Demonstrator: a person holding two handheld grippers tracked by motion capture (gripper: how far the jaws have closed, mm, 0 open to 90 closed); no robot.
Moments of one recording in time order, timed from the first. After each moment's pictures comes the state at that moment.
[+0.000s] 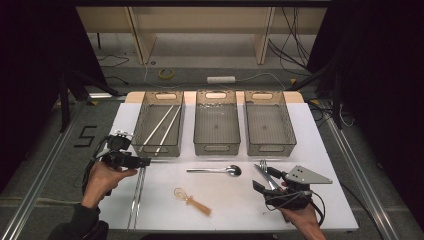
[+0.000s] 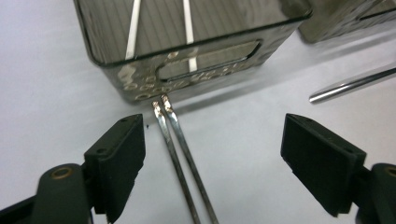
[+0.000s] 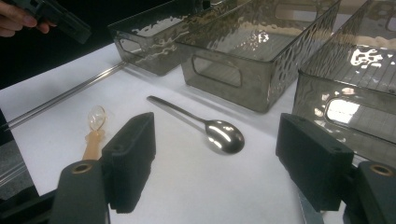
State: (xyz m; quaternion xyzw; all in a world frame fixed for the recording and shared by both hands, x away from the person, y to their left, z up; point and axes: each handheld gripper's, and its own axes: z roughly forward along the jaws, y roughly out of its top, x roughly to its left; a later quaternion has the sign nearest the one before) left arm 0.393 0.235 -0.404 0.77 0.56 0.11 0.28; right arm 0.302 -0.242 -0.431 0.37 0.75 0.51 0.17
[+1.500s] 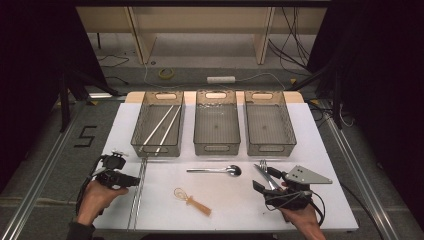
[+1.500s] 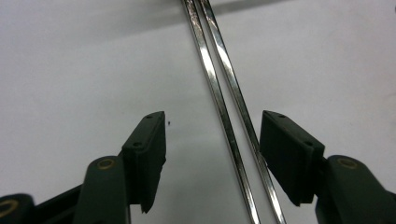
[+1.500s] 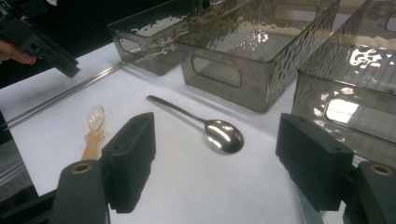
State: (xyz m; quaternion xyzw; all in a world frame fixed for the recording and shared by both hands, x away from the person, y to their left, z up) left arm 0.366 0.254 -0.450 0.77 0.60 0.09 0.20; right arm 0.302 -0.242 -0.431 0.37 0.75 0.51 0.17
